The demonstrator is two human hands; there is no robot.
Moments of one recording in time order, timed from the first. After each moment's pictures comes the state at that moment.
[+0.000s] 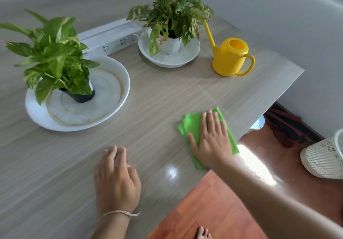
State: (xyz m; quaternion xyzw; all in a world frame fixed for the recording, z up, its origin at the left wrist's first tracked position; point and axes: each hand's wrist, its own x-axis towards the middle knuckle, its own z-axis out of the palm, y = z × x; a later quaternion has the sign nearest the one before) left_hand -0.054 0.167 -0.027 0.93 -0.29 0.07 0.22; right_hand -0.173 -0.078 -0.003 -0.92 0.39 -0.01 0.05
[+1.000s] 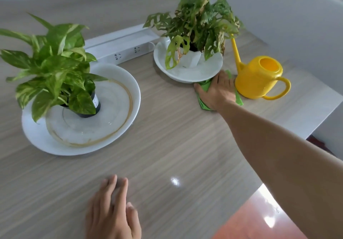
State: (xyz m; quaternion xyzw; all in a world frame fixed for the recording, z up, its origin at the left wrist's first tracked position) left_hand -0.050 0.160 -0.039 0.92 -0.27 0.17 0.21; right_hand 0.021 -0.266 0.003 -0.90 0.43 0.03 0.04
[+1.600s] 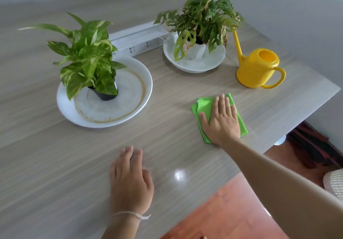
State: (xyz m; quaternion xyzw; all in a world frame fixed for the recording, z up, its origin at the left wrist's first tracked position) left_hand -0.052 0.164 -0.027 0.93 -0.28 0.09 0.21; right_hand -0.091 -0.144 -0.004 -0.92 0.38 0.03 0.04
